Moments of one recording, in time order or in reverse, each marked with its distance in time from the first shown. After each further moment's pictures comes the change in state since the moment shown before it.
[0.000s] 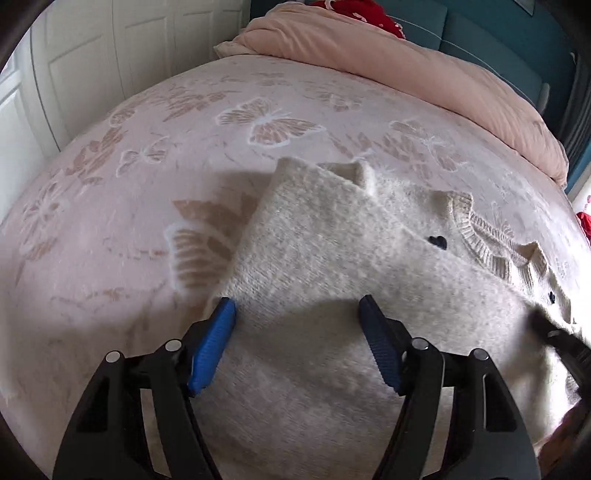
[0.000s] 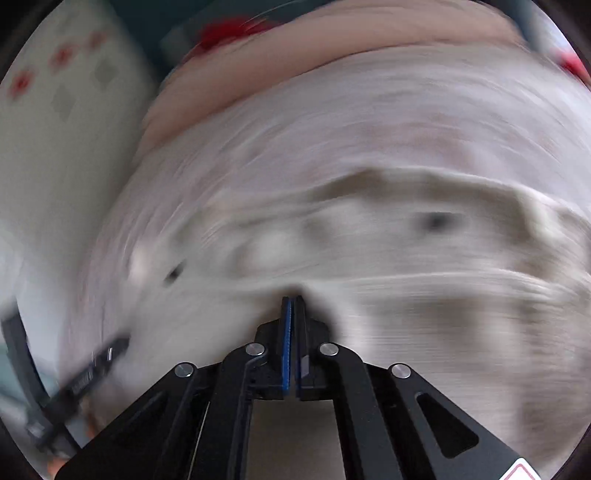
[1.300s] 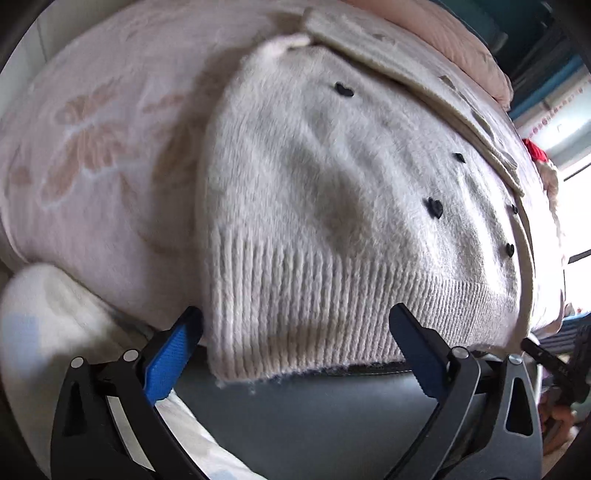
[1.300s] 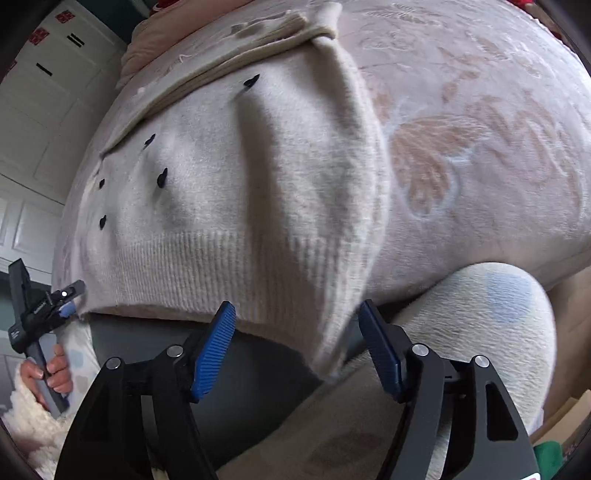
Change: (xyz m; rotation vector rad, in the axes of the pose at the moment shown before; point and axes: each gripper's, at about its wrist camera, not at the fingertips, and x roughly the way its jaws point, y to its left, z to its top) left arm -0.167 0.111 -0.228 0.047 0.344 -0.230; right arm -0.252 -0.107 -0.279 -0.008 0.333 -0.101
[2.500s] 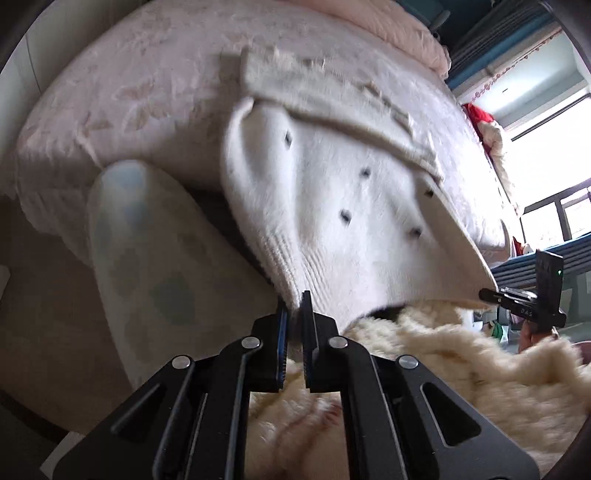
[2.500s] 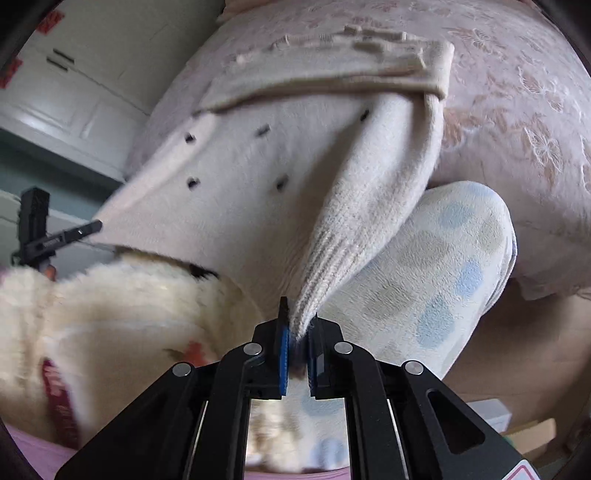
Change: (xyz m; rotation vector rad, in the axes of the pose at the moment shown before) left arm -0.192 -0.009 -0.106 0.143 0.043 -0.156; right arm -0.151 0.016 -0.087 -0.289 0.139 0.177
